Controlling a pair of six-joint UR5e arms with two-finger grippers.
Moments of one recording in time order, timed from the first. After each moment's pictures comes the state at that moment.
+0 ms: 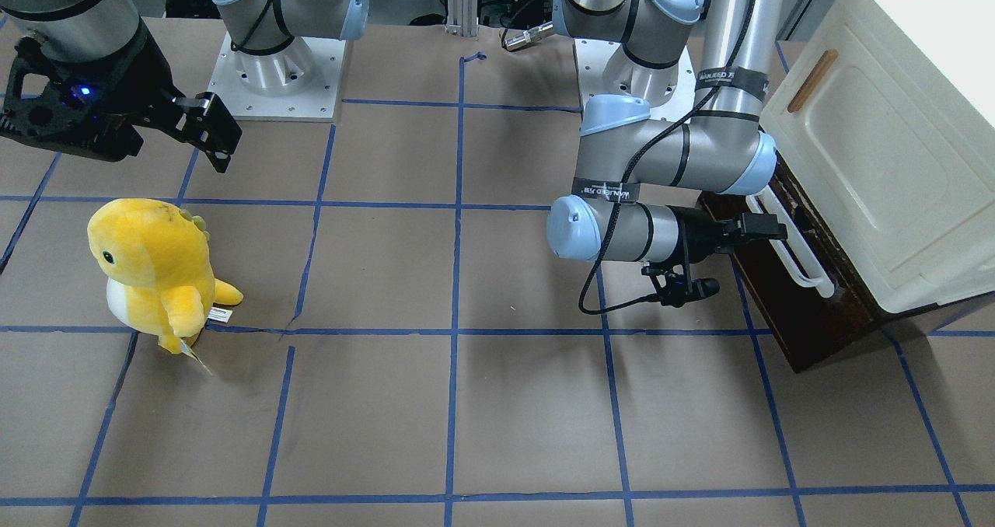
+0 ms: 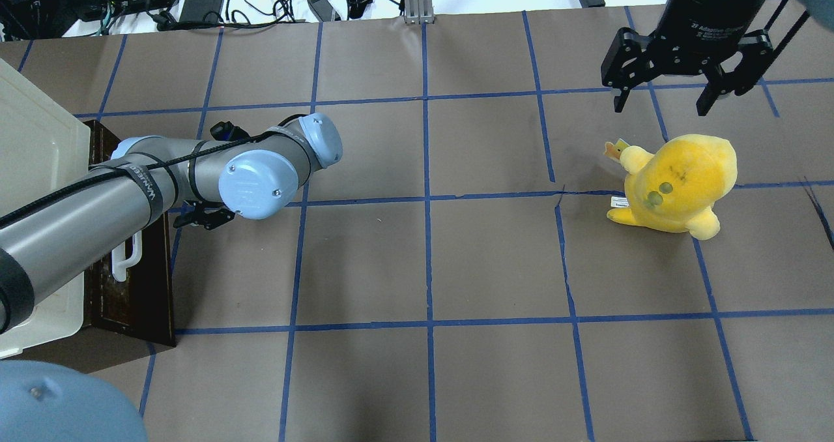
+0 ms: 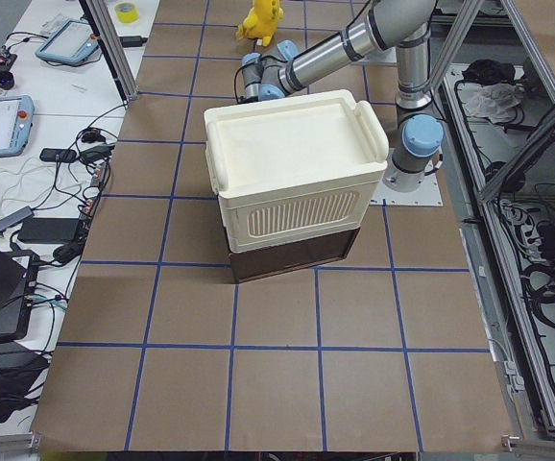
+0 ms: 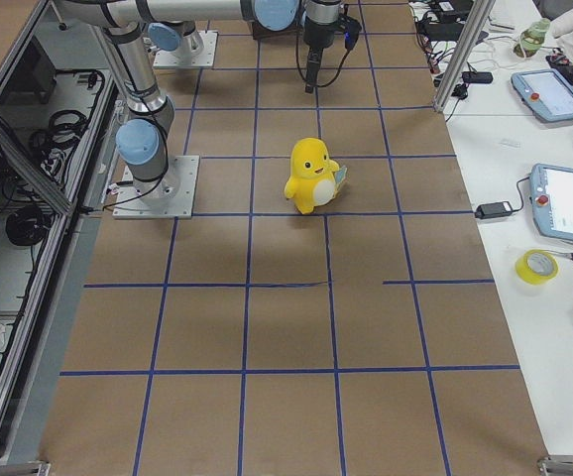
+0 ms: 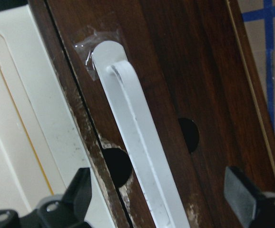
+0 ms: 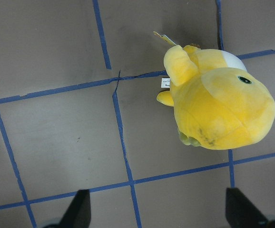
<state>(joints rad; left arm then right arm) -1.70 -1.96 -1.89 -1.58 2.74 -0.44 1.51 -1.53 1.48 -1.44 -1.63 0.11</state>
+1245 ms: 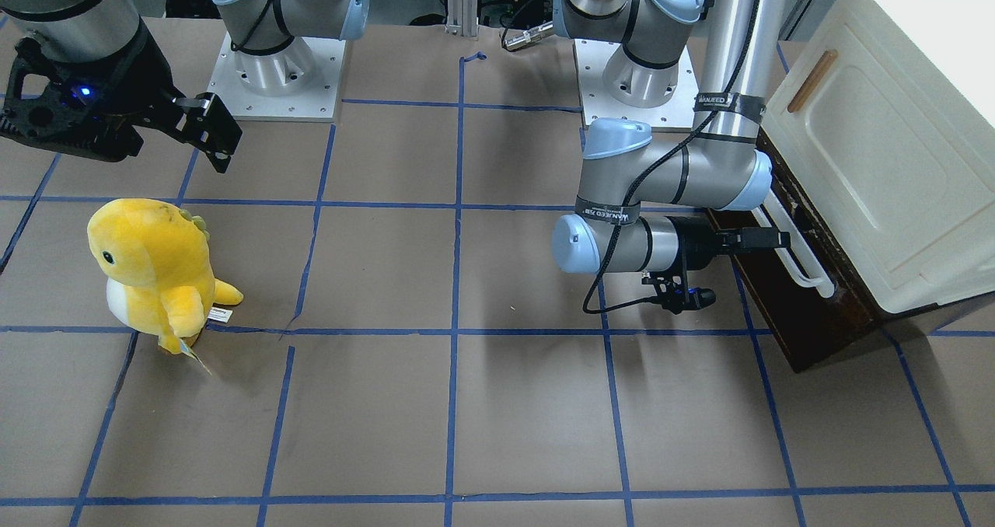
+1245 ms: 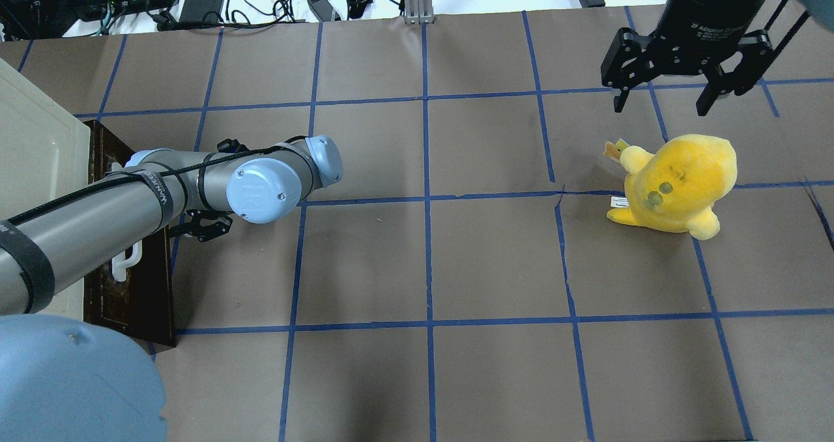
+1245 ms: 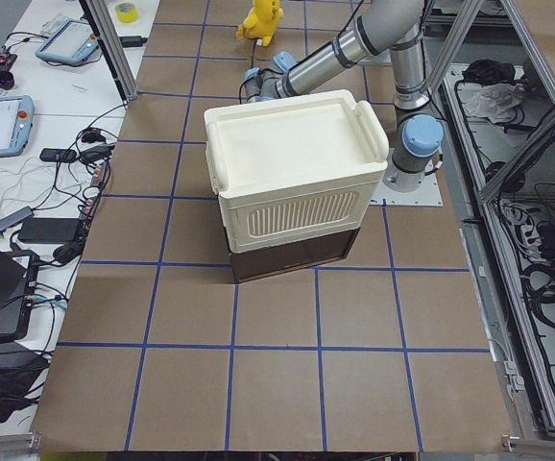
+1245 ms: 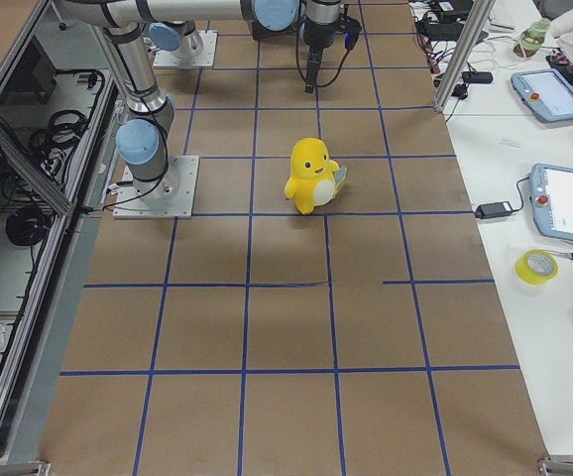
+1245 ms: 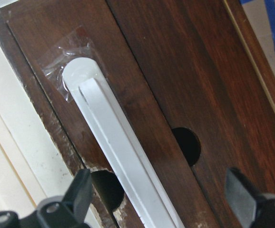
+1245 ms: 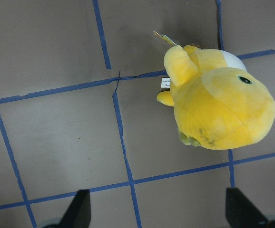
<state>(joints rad) -1.67 -2.01 -1.90 -1.65 2.81 -0.44 1.51 -1.53 1.48 -1.44 -1.63 0.11</state>
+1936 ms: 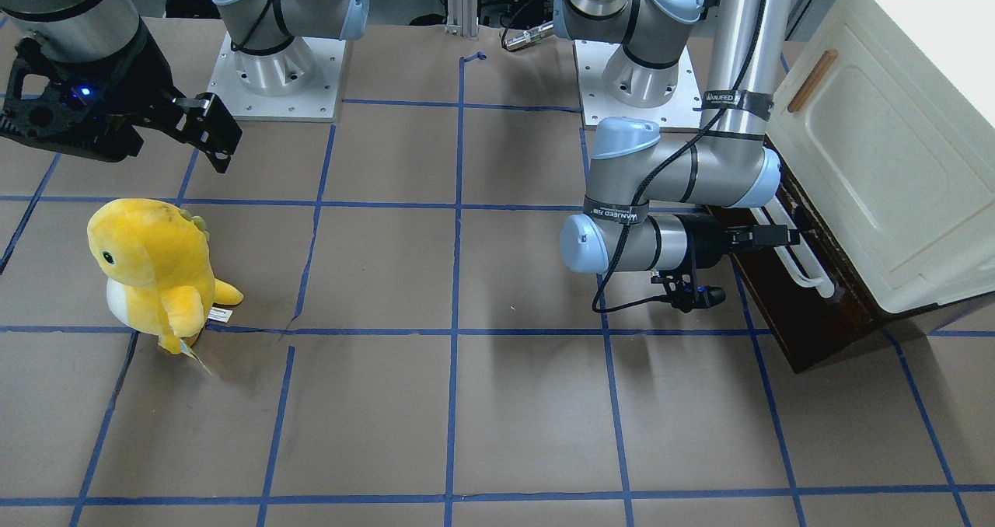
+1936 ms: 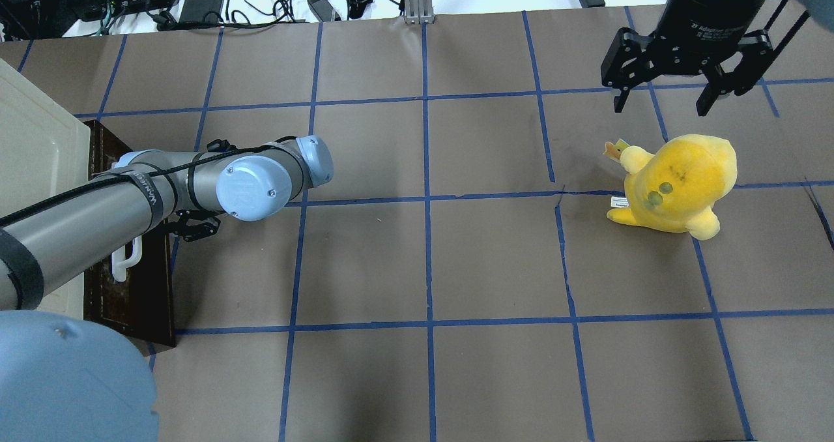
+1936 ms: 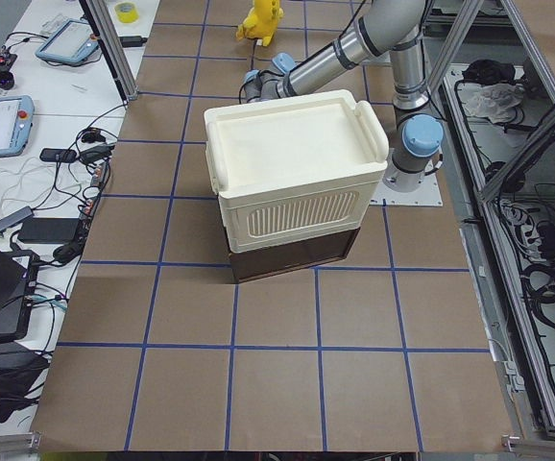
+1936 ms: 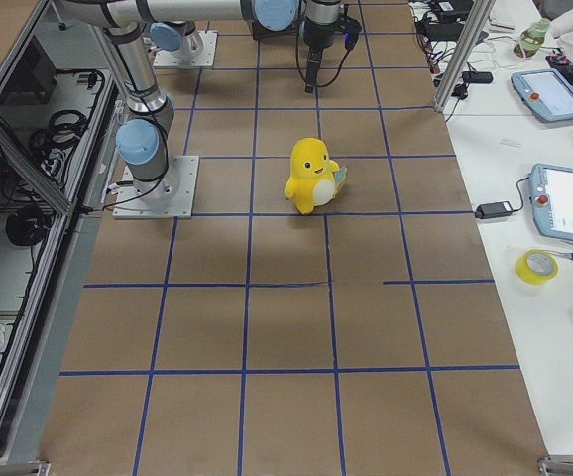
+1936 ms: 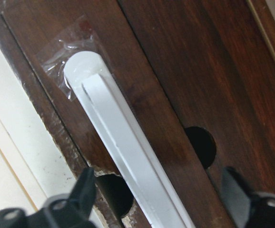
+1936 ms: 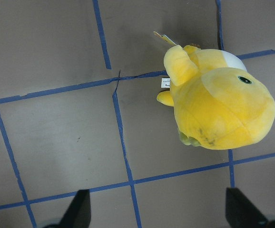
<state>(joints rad) -1.65 -2.00 -1.91 -1.66 2.83 -0.45 1.51 -1.53 1.48 -1.44 -1.63 0.11</state>
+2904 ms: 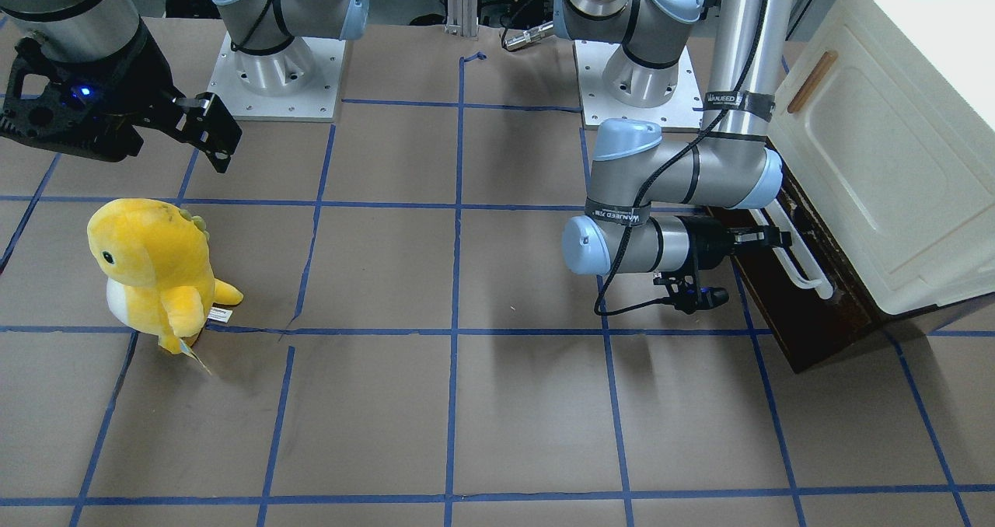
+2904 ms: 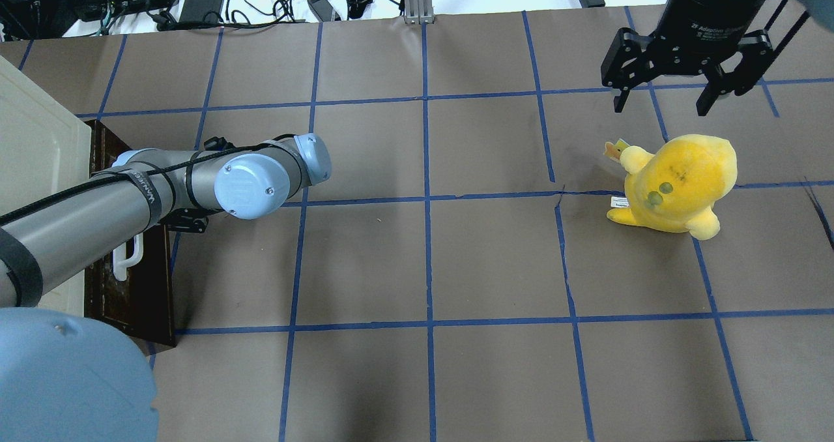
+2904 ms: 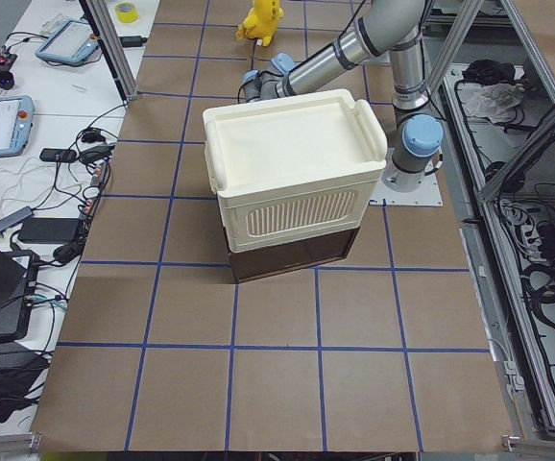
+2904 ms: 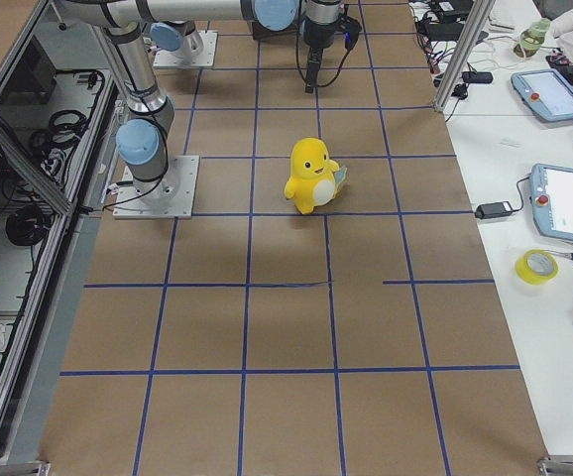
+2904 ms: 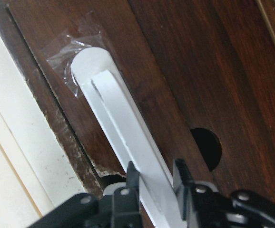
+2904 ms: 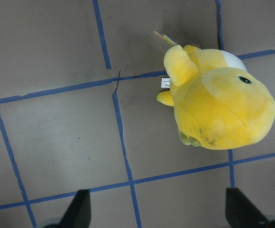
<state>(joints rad) -1.65 -2.01 -1.90 -1.66 2.84 -0.48 1.51 -1.53 1.48 -1.44 -1.63 0.11</state>
